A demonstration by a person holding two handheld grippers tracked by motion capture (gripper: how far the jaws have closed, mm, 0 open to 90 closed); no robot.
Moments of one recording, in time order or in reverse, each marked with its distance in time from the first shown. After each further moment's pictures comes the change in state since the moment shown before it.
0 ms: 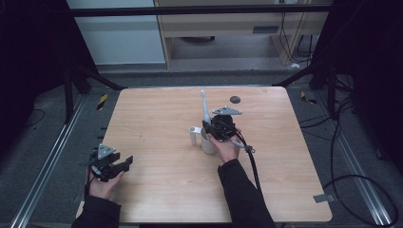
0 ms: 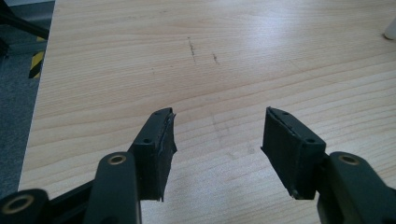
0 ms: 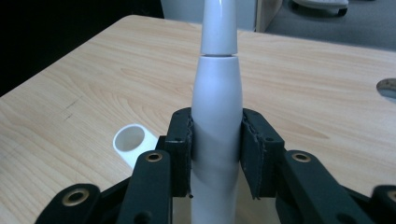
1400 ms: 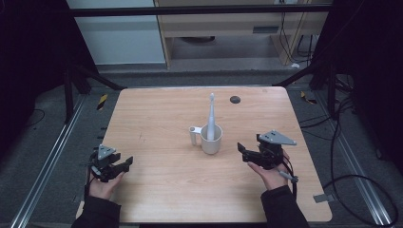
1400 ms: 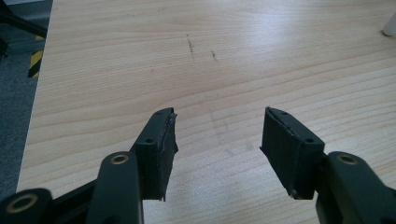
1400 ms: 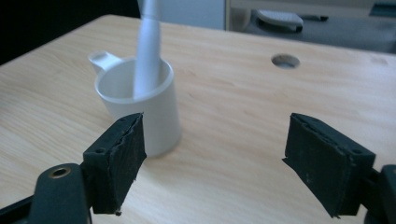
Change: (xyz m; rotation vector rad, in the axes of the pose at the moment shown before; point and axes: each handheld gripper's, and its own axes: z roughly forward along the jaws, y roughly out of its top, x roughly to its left) left arm -0.001 -0.001 -0.001 0.006 -0.003 0.004; right arm -0.055 -0.063 -0.133 -0.066 -0.085 -0.019
